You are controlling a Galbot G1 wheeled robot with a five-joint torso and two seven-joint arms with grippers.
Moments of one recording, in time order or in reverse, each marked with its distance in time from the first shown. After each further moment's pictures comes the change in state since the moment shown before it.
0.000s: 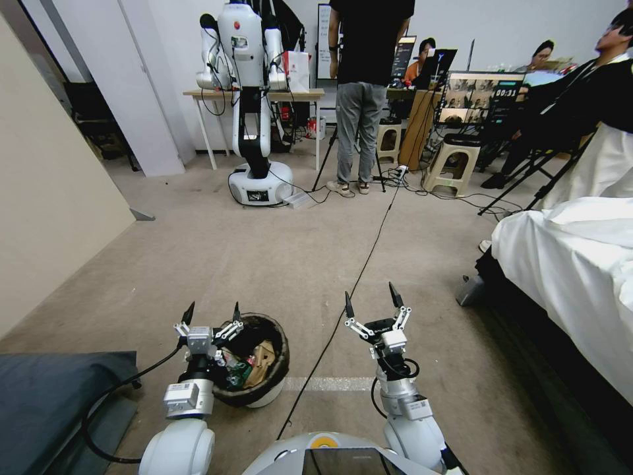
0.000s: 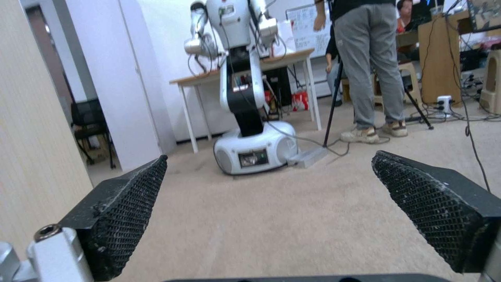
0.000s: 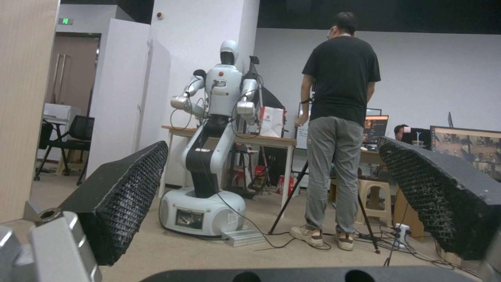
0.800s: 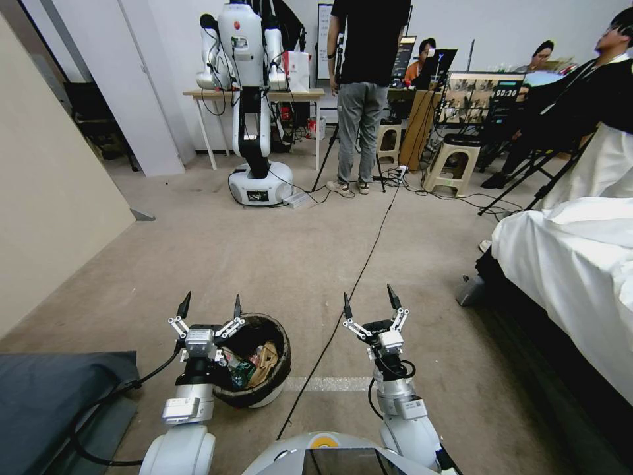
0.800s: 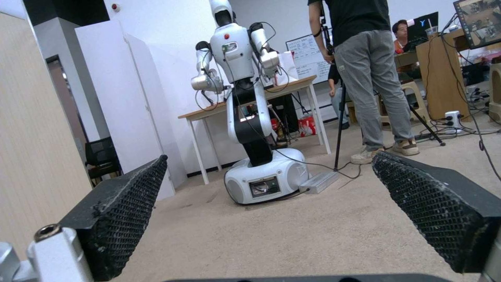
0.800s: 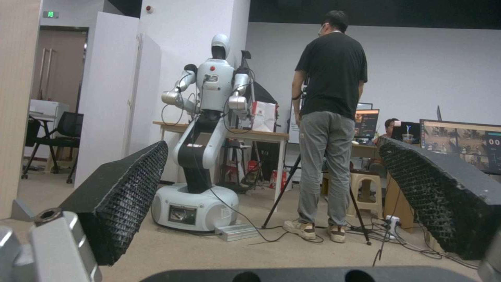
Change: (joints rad) left arm 0.009 -0.010 -0.013 0.029 0.064 -0.117 -0.010; right arm -0.004 0.019 0.001 -0.002 -0.010 -0.016 0.018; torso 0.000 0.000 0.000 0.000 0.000
